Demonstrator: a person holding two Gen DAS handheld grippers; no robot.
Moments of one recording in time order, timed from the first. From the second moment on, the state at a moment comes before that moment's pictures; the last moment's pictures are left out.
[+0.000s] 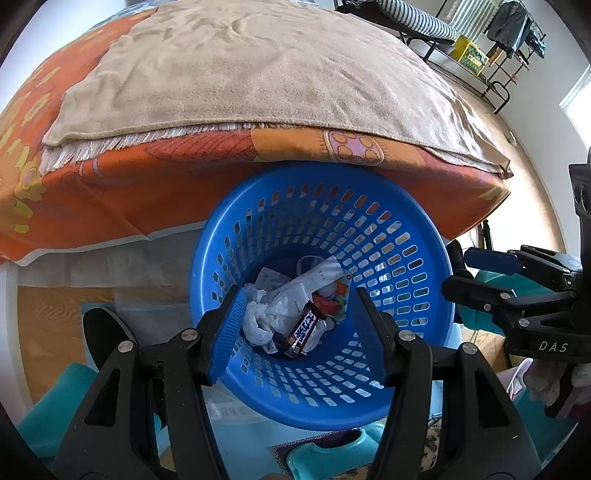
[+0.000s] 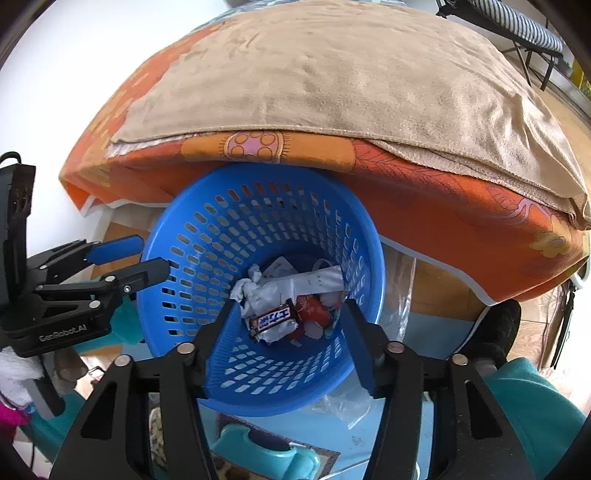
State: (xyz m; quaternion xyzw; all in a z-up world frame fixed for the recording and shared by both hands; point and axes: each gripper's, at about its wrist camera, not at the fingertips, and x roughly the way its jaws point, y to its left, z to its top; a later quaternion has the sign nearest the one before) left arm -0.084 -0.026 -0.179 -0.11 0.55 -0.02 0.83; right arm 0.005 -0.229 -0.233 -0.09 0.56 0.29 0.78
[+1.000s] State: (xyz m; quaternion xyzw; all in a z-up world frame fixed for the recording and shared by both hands) left arm -0.037 -0.004 -0.103 -0.13 0.48 -0.02 0.87; right arm 0.052 -0.228 -0.157 -0.09 0.47 0.27 0.83
